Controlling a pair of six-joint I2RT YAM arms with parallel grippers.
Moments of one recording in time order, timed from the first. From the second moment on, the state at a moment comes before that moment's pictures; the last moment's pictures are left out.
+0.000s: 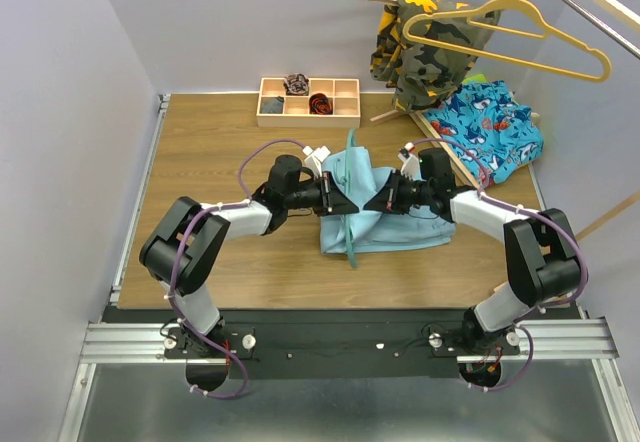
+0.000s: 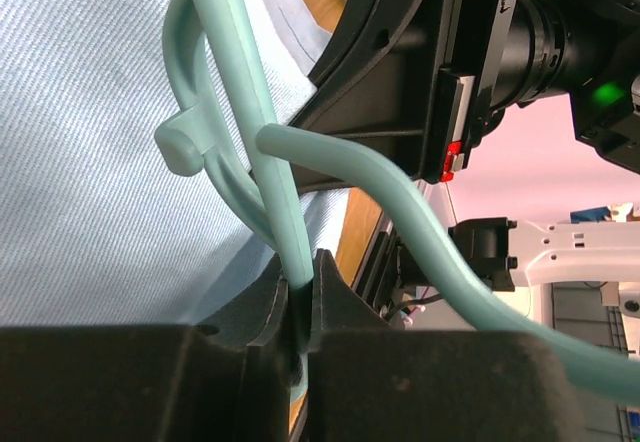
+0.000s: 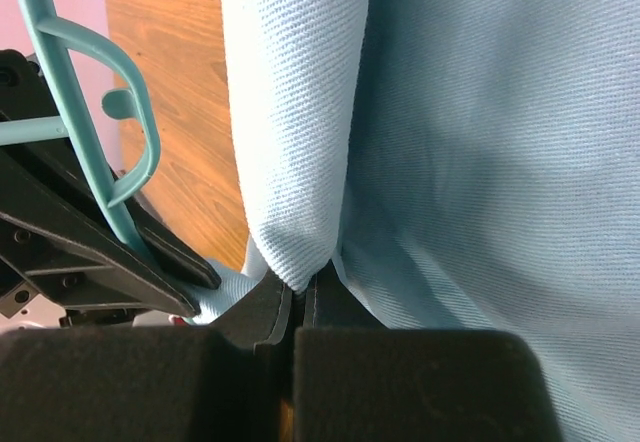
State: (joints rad) left arm -0.55 1.72 0.82 0.54 0.72 -0.86; right arm 0.31 1.58 0.82 0.02 -0.63 0.62
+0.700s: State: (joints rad) left arm -0.50 1.75 0.82 0.52 0.72 -0.89; right arm 0.27 1.56 0.77 -0.02 -0.56 0.57
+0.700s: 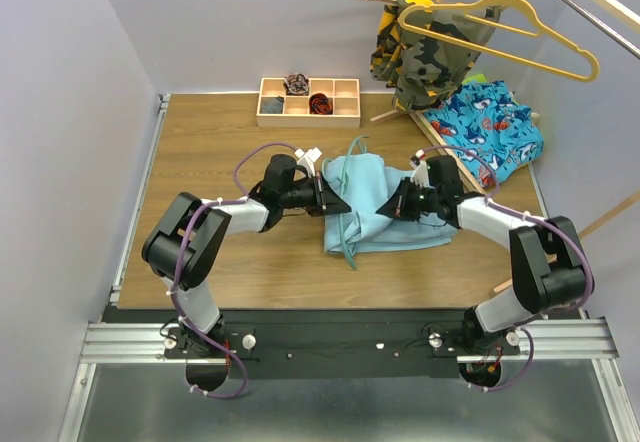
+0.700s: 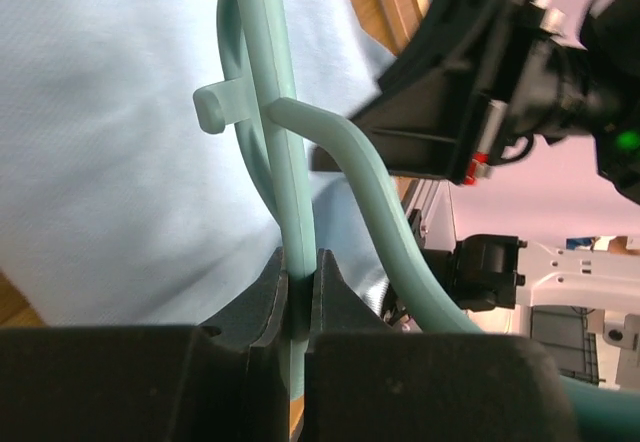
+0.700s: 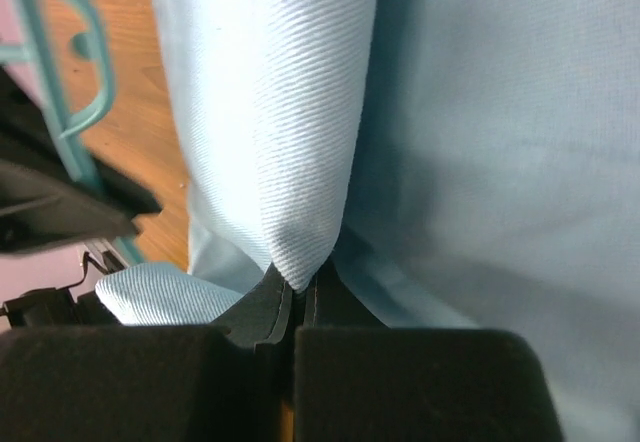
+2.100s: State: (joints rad) left arm -0.53 1.63 0.96 0.16 0.53 -0.71; right arm 0.00 1.26 0.91 -0.52 -0.43 0.44
